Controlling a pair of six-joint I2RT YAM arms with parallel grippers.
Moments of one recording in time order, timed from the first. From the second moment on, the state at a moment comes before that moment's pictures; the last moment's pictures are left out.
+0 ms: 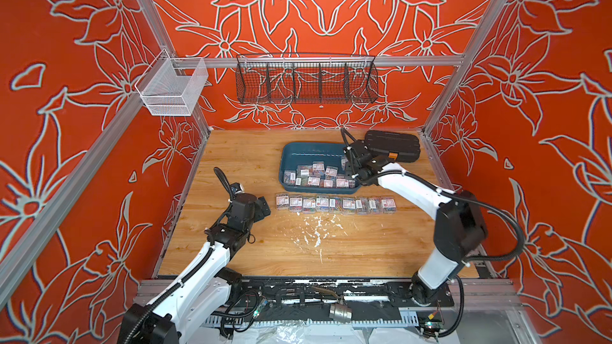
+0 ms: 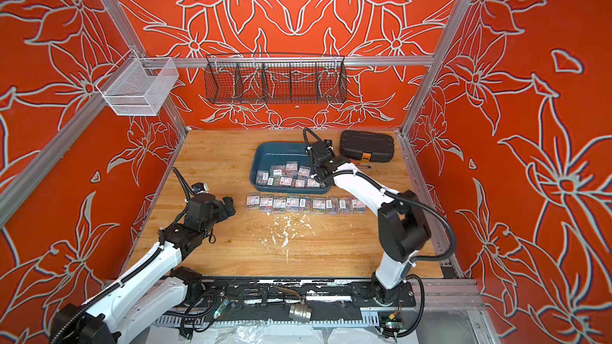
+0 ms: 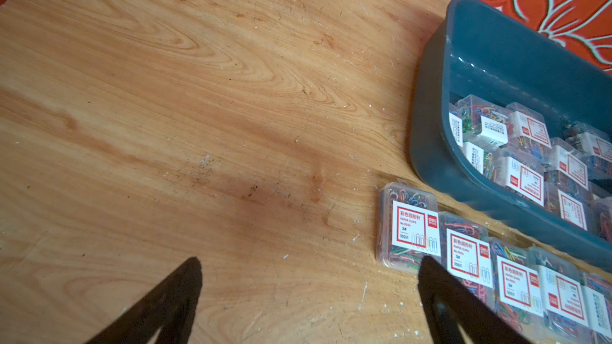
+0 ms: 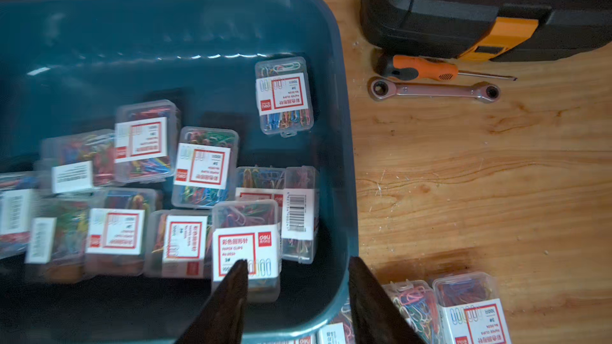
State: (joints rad) left arm -0.27 0.85 0.43 -0.29 -0.31 -0.60; right arm 0.54 1.77 1.40 -0.68 0.40 0.58
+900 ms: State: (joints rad) left arm -0.27 0.83 0.43 -0.29 -0.31 -0.60; right arm 0.54 2.16 1.72 -0.84 0.55 0.56
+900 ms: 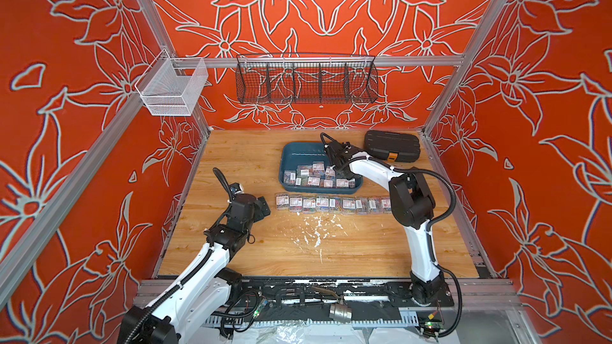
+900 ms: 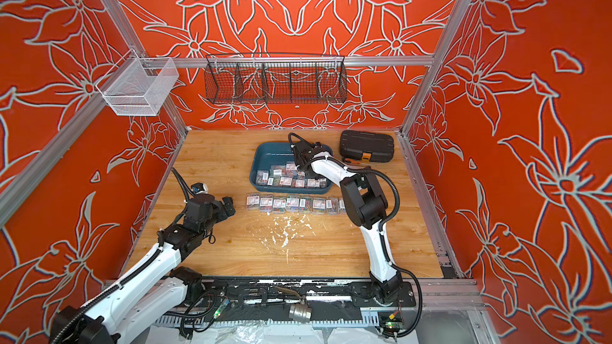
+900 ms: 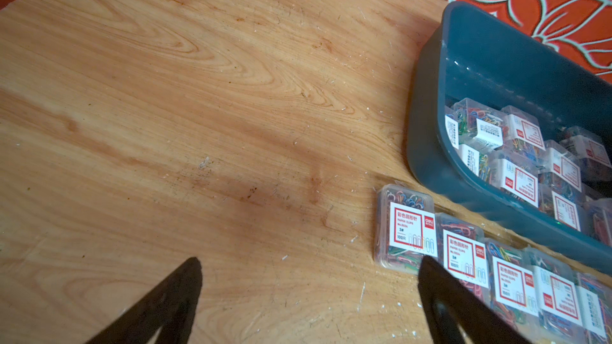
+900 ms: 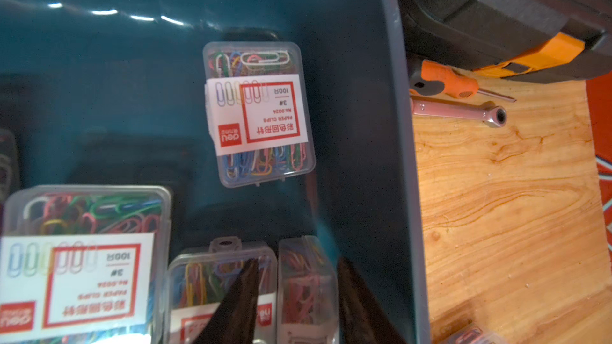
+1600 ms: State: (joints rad) left arm -0.27 0.78 0.49 -0.27 -0.04 -0.53; right arm 0.54 1.92 1.59 -0.78 0.47 0.64
